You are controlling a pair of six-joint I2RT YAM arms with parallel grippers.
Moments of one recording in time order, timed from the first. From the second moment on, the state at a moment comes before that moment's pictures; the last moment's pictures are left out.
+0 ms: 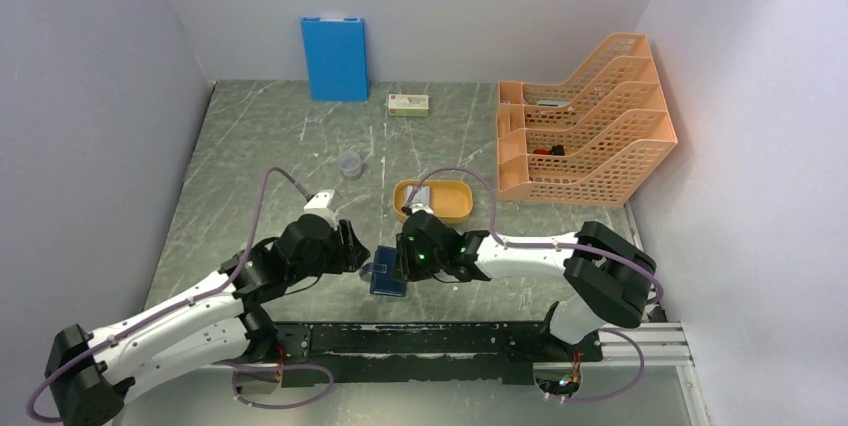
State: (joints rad) left arm -0.88 0.73 0.49 -0.39 -0.19 -0.78; right arm 1.07 1.51 0.72 -0.03 -0.05 0.79
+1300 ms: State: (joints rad) left arm -0.89 1.19 0.46 -0.13 -0.18 -0.76; right arm 1.07 1.42 0.65 -0.03 -0.07 0.89
